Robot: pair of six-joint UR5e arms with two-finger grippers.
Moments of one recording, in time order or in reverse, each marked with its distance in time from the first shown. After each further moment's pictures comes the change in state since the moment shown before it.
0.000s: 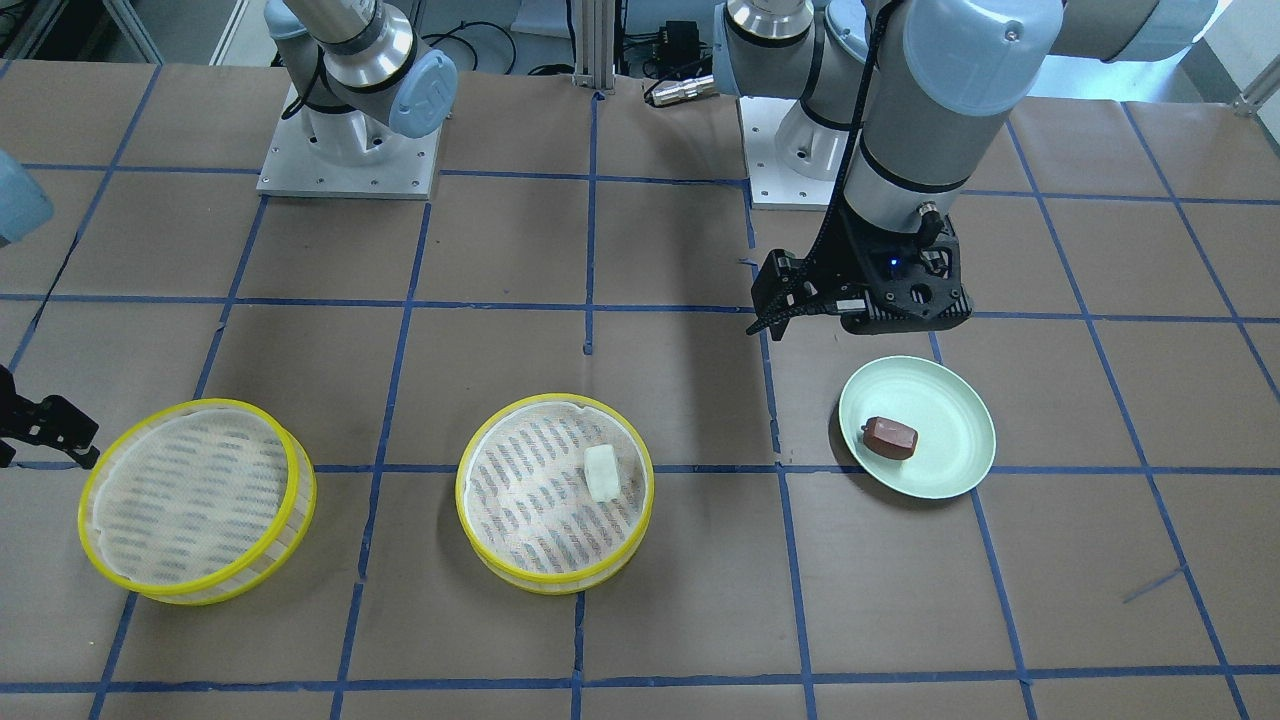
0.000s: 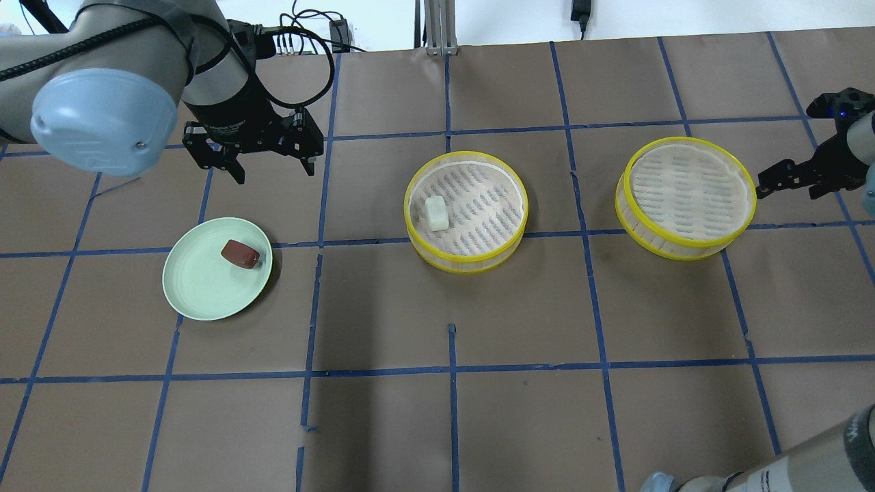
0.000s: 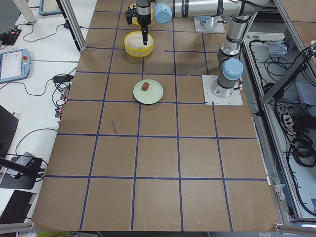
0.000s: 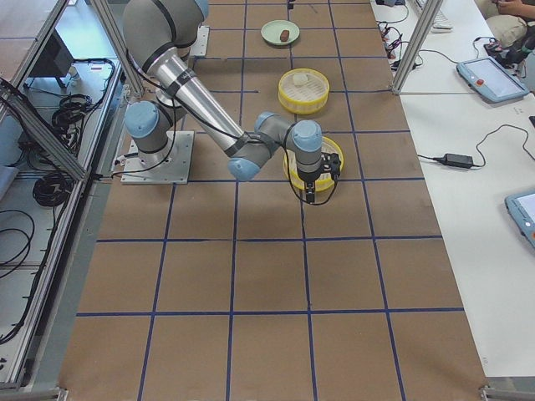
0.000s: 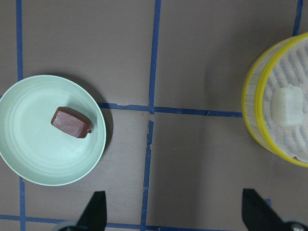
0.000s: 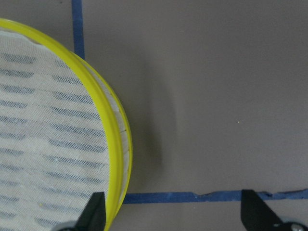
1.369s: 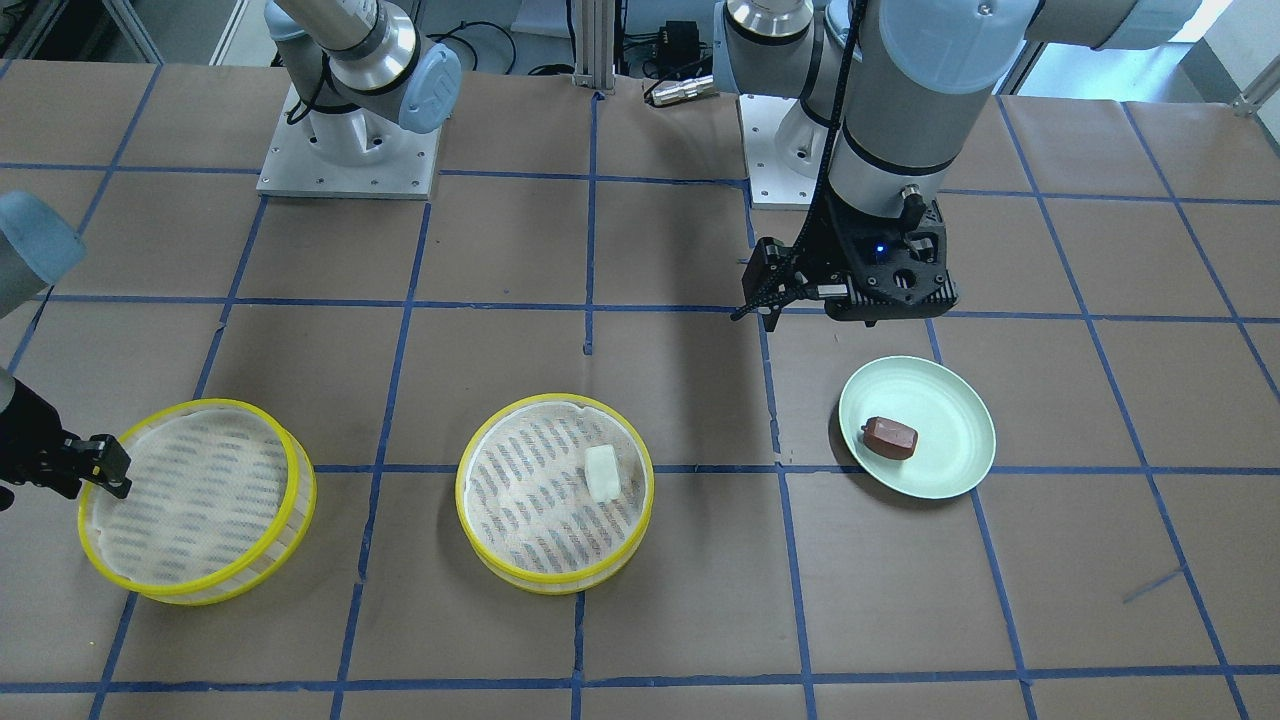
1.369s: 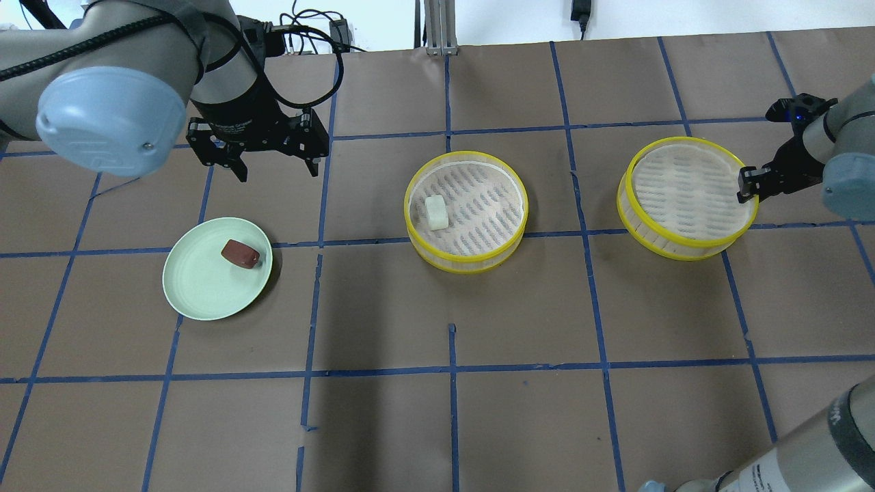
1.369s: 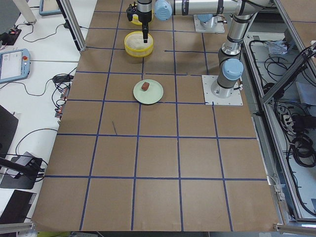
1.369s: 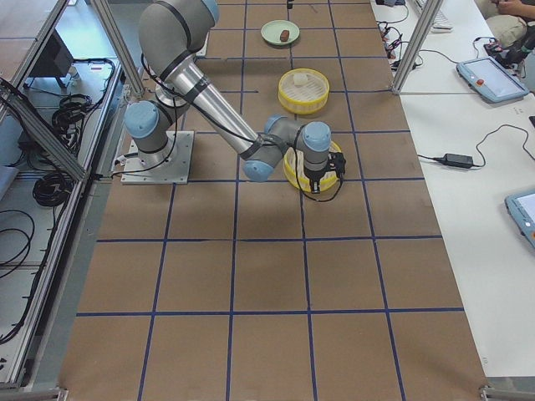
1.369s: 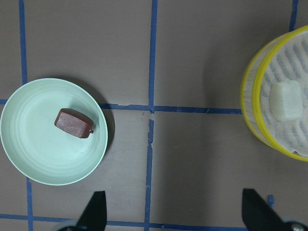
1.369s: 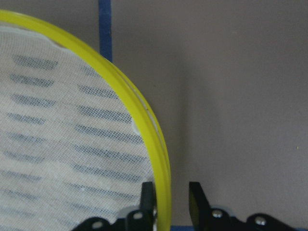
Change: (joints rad) left arm -0.028 0.005 0.011 -0.011 0.022 0.003; right arm 0.057 0.070 -0.027 -0.010 -0.015 0.024
